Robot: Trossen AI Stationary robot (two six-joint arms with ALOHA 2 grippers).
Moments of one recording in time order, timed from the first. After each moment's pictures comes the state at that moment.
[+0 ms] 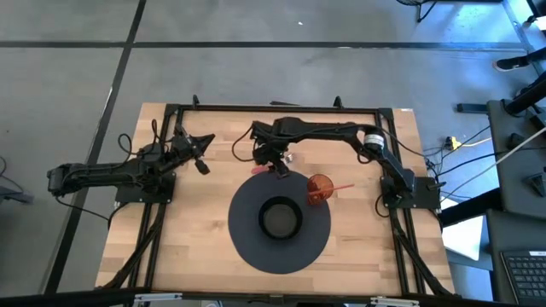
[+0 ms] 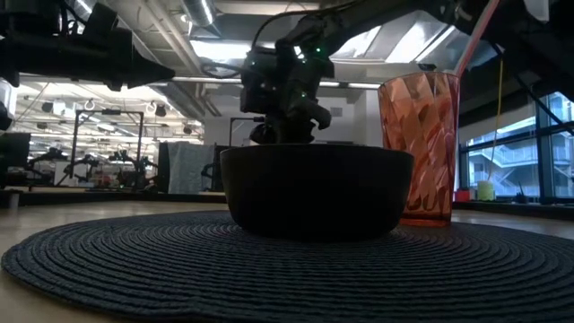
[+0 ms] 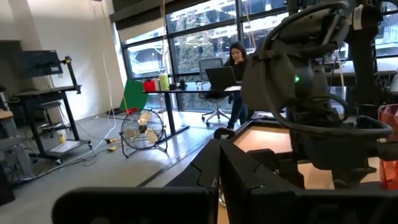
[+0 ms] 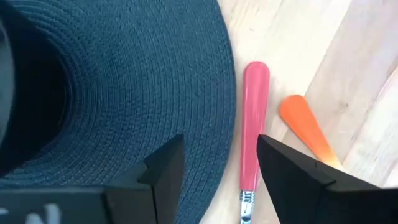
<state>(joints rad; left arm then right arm) 0.22 0.34 0.07 0.41 -0.40 0.14 -0.24 2.24 1.94 -0.95 -0.26 -0.66</state>
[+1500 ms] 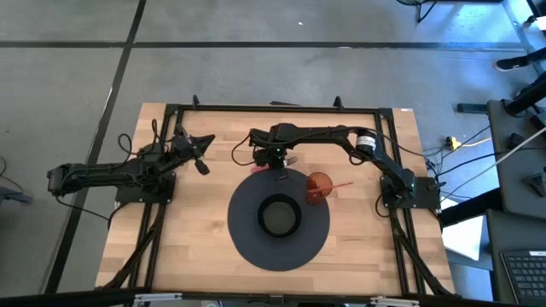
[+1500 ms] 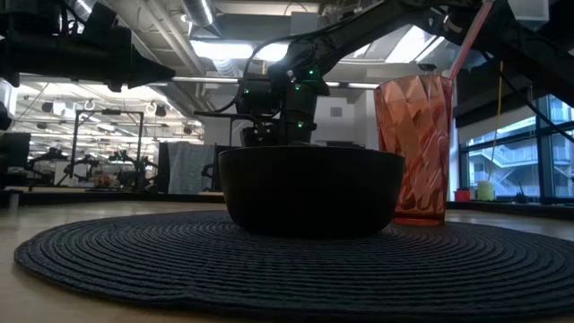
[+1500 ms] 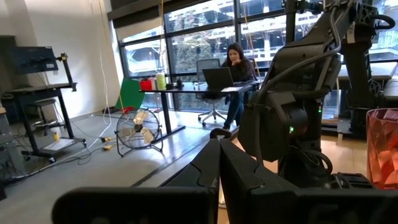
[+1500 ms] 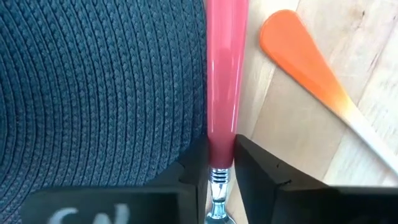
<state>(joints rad) 0.22 0.34 0.07 0.41 -0.39 0.12 -0.24 2.33 1.94 -0.96 -0.05 -0.53</state>
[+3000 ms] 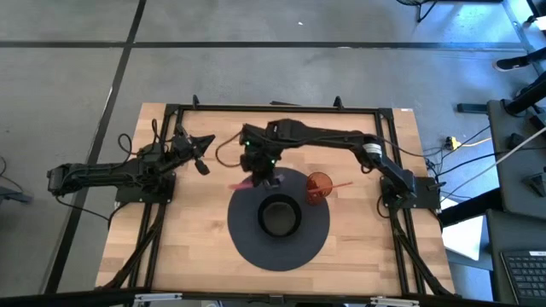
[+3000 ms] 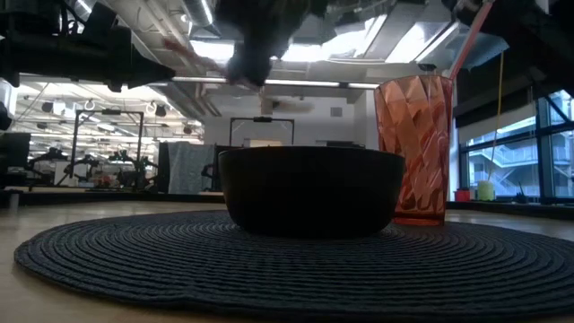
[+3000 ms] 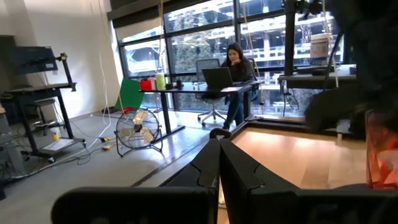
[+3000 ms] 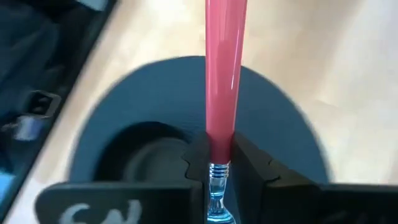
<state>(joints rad) 0.22 0.34 0.07 0.41 -0.39 0.12 -0.10 2.26 2.32 -1.15 -0.48 -0.38</state>
